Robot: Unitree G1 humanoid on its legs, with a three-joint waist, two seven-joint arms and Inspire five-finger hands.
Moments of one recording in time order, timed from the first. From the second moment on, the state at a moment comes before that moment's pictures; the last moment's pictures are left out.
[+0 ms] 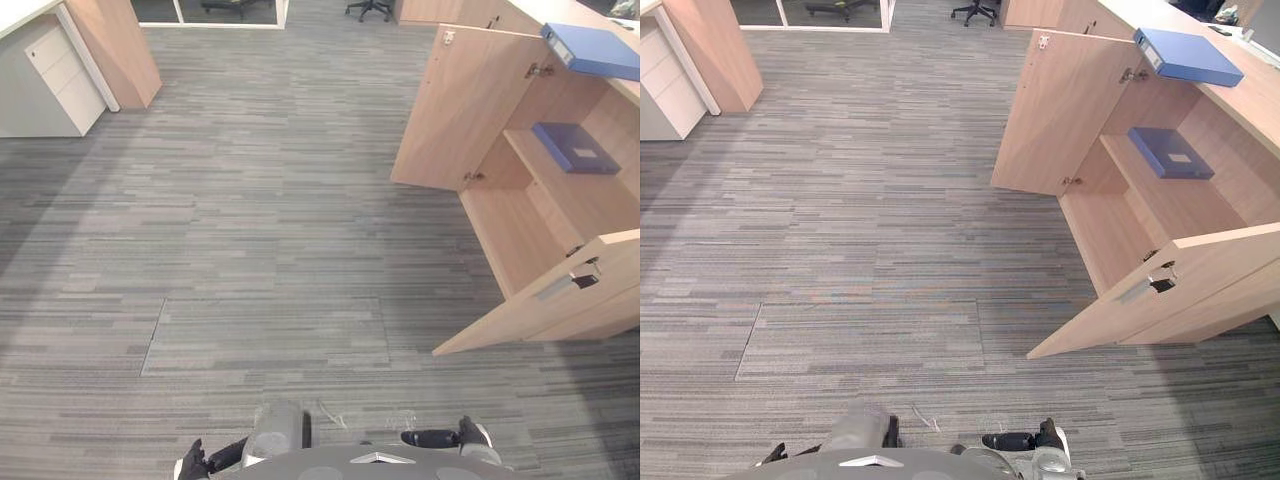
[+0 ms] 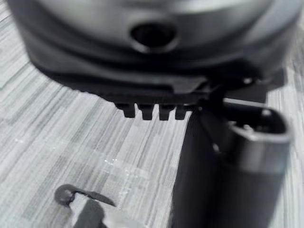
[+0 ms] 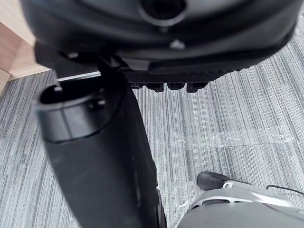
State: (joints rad) left arm 0.24 0.00 0.37 0.99 0.00 -0.08 0.19; right arm 0.04 -0.11 -0.20 1.12 -0.14 0.02 -0.14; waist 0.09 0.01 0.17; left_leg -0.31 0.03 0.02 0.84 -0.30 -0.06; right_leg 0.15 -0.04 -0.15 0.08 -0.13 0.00
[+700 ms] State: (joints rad) left arm 0.23 0.04 0.31 1.06 0.00 -0.09 0.19; right arm -0.05 -0.01 -0.34 1.09 -0.13 0.01 -0.13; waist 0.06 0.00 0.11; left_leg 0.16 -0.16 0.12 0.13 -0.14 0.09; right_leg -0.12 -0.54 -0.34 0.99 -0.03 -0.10
